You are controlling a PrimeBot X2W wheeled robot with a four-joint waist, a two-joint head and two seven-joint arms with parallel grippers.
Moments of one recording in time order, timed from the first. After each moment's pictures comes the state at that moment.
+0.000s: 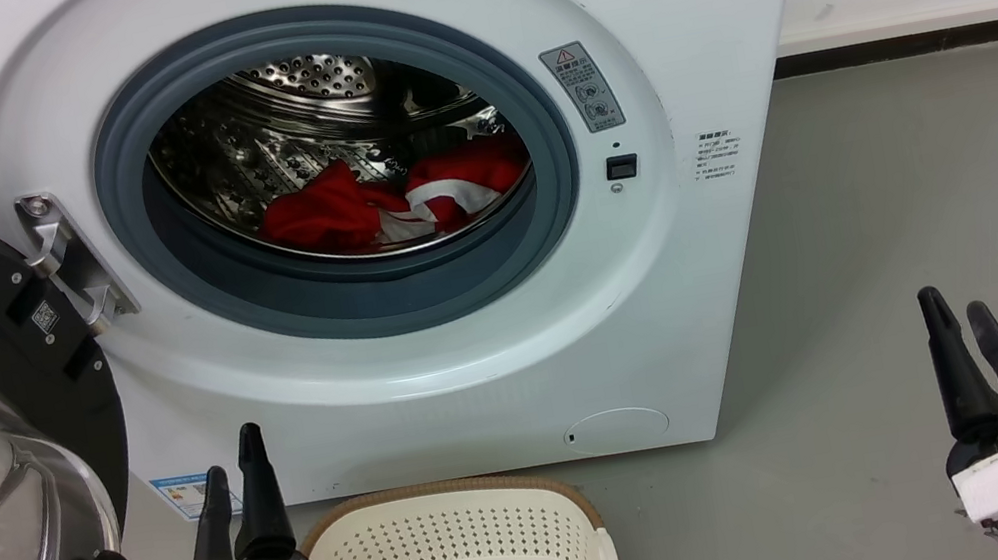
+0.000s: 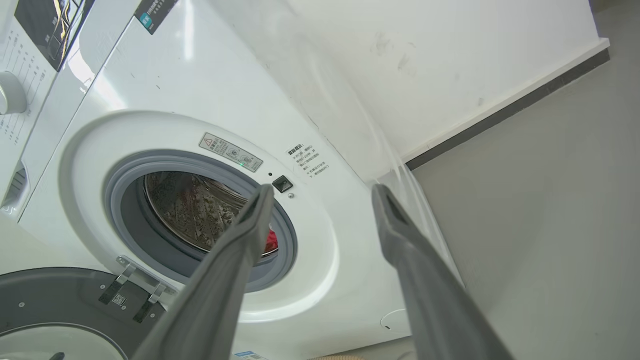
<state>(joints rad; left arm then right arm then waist) -0.03 0.05 0.02 0.07 -0.87 0.03 -0.07 0.00 -0.05 -0.06 0.04 0.74 0.13 -0.07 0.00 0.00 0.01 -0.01</state>
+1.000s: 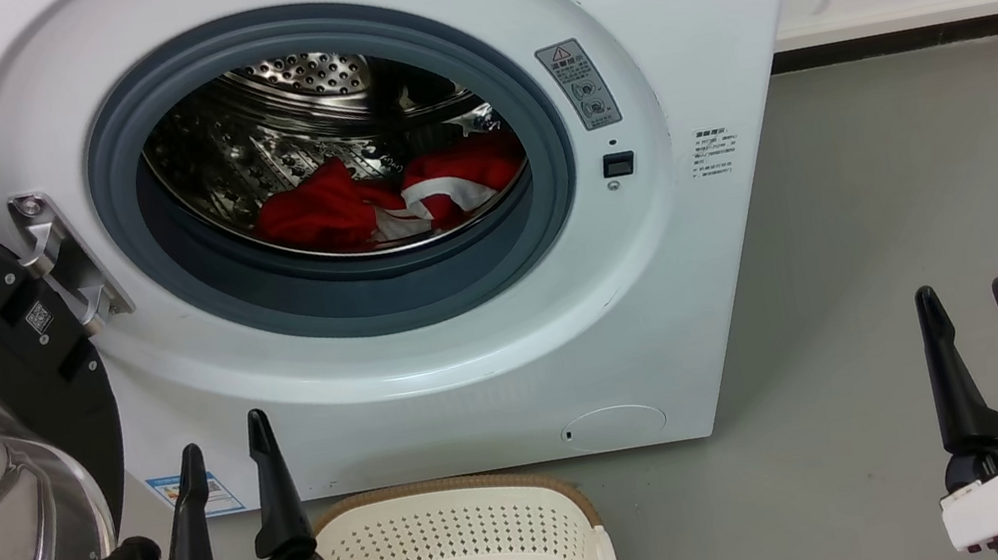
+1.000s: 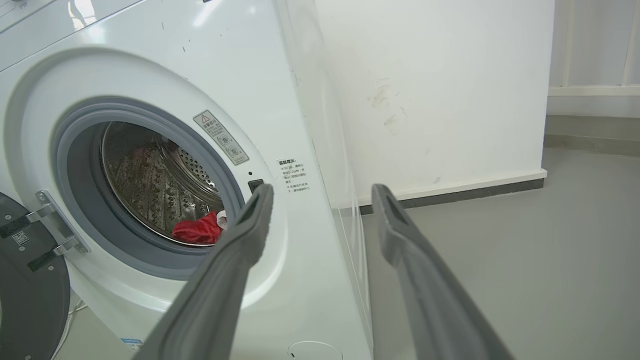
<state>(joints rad) 0.00 0.05 -0.02 0.00 -0.48 0.06 -0.16 0.05 -0.05 -0.06 -0.06 0.31 0.13 -0.16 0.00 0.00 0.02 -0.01</state>
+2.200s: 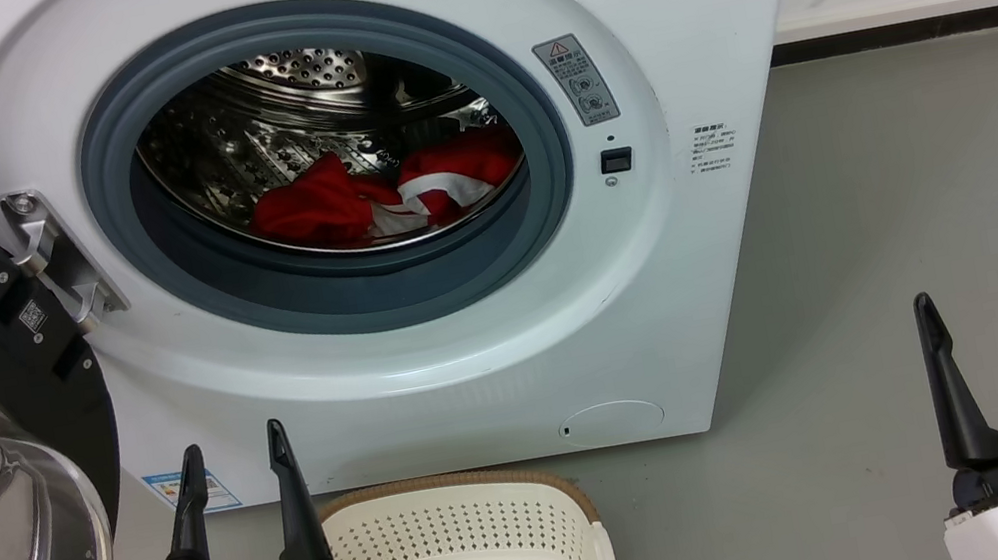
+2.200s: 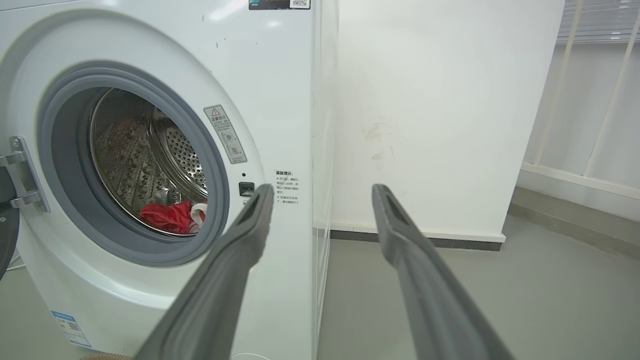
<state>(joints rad) 0.03 0.05 -0.04 -0.01 -0.19 0.07 -0.24 0.09 -0.05 -0.06 -0.13 0.05 0.13 -0.24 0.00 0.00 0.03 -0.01</state>
